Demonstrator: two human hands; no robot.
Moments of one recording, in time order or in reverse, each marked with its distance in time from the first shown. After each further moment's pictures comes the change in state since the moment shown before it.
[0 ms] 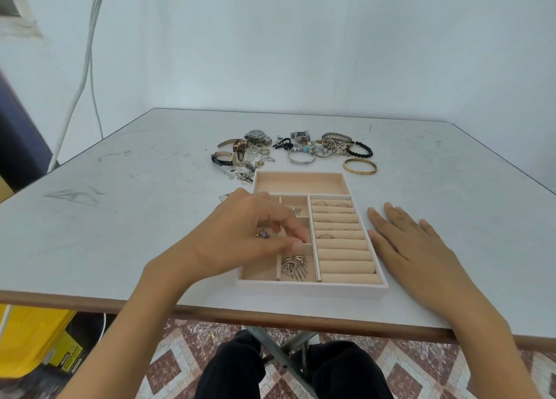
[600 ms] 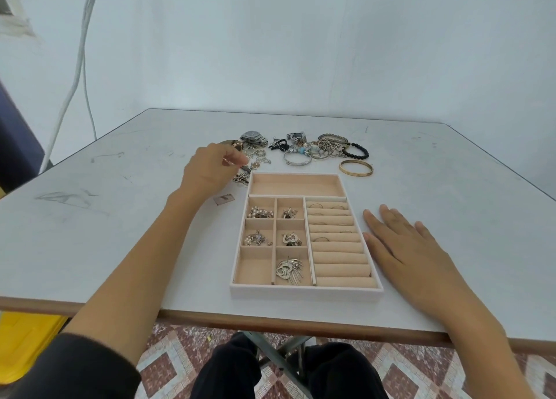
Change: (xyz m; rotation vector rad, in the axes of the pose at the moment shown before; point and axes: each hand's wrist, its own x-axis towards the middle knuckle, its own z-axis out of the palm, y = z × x) left_hand 0.078 -0.121 -0.029 0.206 0.368 -0.467; right_hand 0.001 0.002 0.001 -0.016 -0.002 -0.002
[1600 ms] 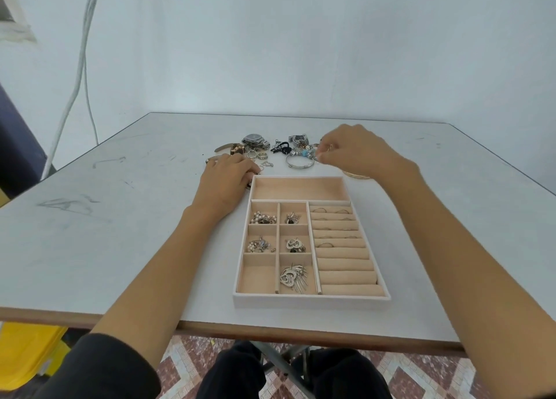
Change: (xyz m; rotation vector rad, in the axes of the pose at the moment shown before) left_hand -0.001 -0.004 0.027 0.347 0.050 0.298; right_hand 0.142 -0.059 -0.068 0.077 0.114 -0.118
